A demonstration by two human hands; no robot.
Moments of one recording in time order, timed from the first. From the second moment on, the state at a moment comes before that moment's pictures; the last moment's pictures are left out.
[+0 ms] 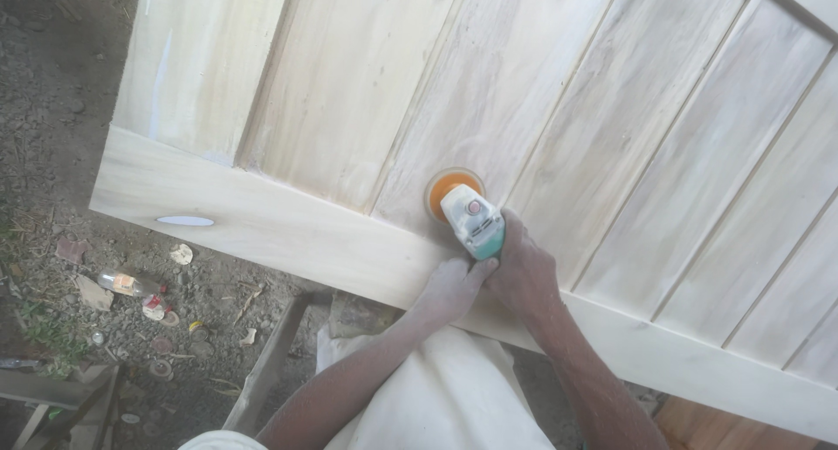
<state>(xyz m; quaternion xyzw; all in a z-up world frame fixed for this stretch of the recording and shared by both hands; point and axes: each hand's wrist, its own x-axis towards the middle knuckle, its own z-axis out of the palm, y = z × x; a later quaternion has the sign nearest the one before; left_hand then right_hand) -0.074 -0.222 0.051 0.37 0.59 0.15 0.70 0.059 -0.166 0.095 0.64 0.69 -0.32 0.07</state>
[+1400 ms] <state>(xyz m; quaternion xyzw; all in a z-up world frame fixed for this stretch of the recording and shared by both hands) -0.041 -0.063 0.038 0.39 0.58 0.18 0.70 0.091 -0.007 0.083 0.65 0.69 -0.29 0.13</state>
